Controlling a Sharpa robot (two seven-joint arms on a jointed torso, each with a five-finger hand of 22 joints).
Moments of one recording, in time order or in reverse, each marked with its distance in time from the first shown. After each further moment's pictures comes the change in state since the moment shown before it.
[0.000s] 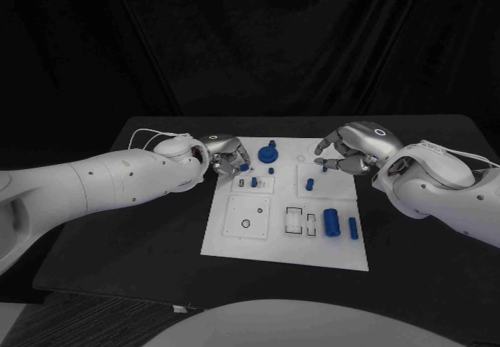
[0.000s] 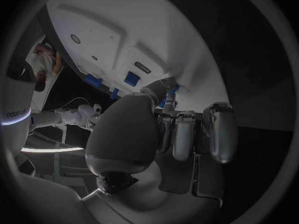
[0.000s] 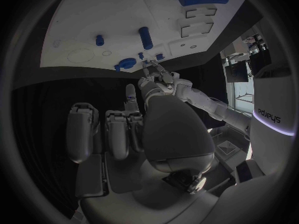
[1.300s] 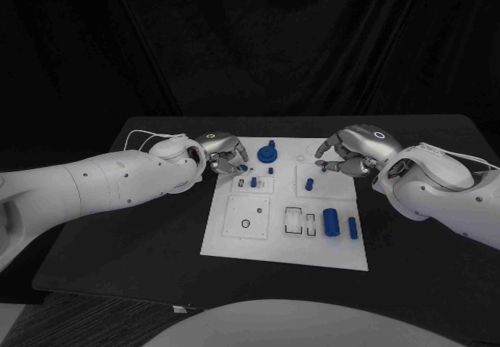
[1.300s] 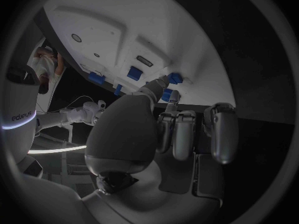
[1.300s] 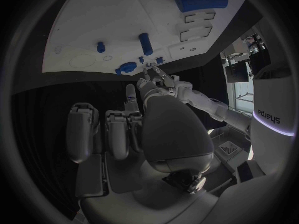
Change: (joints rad) left arm -0.001 -0.017 -0.001 0.015 -0.002 -0.063 0.040; left_hand -0.026 -0.026 -0.075 0.105 -0.092 -0.062 0.085 0.079 -0.077 -0.005 0.063 0.000 0.000 -0.012 0.049 0.000 0.000 0.000 0.002 0.049 0.007 0.000; right arm -0.010 -0.004 0.000 -0.003 0.000 0.011 -0.002; right_hand 0.016 0.015 0.000 0.000 0.015 0.000 0.000 0.000 0.000 0.000 0.000 0.000 0.000 0.000 0.000 0.000 0.000 0.000 0.000 0.000 0.000 0.000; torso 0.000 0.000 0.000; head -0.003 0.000
